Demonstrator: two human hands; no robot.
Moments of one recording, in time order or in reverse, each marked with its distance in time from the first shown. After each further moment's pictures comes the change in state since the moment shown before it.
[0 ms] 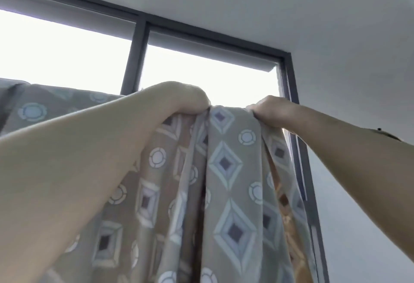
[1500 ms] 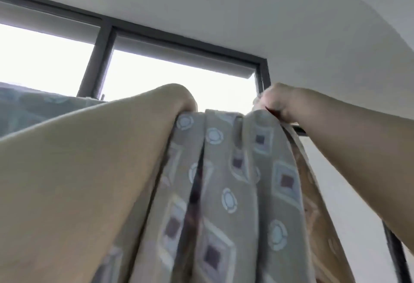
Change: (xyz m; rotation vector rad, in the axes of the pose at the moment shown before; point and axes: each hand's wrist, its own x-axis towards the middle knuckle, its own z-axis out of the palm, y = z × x) left_hand 0.100 0.116 0.033 0.360 -0.005 -0.057; right_hand 0.062 0.153 -0.043 0.622 0.014 0.107
